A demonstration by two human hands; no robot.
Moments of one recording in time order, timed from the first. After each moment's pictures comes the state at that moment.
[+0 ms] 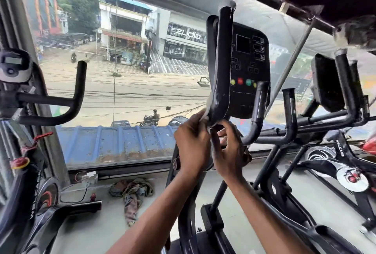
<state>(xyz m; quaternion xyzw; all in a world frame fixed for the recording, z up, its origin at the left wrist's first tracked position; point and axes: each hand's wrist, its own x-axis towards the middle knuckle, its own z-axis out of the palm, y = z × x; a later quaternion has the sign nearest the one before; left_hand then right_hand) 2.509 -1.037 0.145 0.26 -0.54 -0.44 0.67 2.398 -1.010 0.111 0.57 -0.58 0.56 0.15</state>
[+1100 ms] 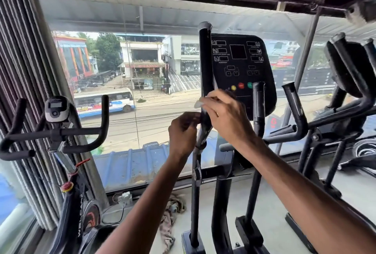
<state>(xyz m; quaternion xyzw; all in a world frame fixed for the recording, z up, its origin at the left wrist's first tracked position) 2.528 -1.050 0.177 0.31 -0.64 -0.39 0.59 2.394 -1.005 0.229 0.70 -0.47 0.42 0.33</state>
